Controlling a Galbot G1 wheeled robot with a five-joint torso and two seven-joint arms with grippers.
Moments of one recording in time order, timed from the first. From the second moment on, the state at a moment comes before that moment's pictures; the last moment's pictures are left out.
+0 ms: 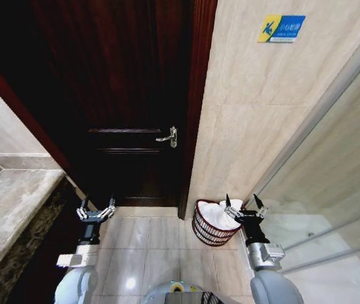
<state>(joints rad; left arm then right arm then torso) 1.63 -1.44 -0.77 -2.00 -0.39 -0.41 0.22 -1.80 1.57 0.59 2.35 -0.07 -0.02 0.06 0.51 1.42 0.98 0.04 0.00</state>
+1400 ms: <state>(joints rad) 1.64 -1.44 -0.78 -1.99 -0.41 -0.45 0.25 -1.82 1.57 0.59 2.36 -0.08 0.00 0.06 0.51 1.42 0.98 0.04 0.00</state>
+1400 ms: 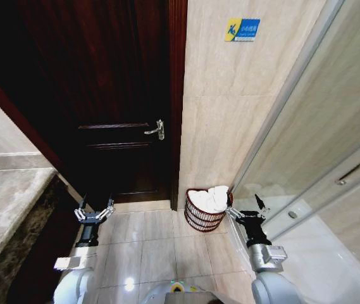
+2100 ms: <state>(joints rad) 1.63 -1.44 -0.78 -1.98 -0.39 -0.46 0.28 -1.82 1.57 0.59 2.35 -0.08 0.01 0.06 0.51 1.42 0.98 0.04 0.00</state>
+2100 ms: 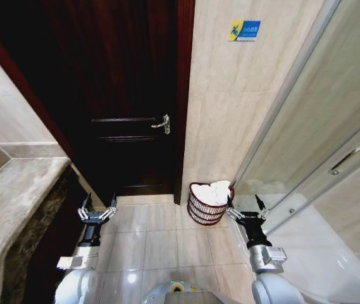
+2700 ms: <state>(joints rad) 1.62 -1.44 -0.78 -1.96 -0.38 -0.48 0.28 -1.82 1.57 0.59 2.35 -0.09 0.01 0.06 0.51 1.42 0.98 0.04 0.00</state>
